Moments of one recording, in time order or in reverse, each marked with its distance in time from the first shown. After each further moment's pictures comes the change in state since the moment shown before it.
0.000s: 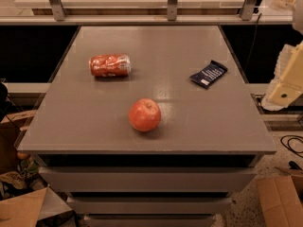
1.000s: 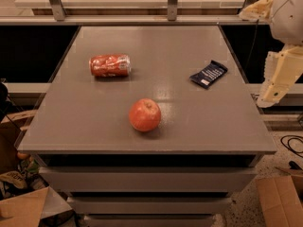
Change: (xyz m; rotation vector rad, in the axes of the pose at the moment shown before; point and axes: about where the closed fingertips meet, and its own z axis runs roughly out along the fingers) arm -0.003 -0.017 0.042 -0.077 -0.085 -0.226
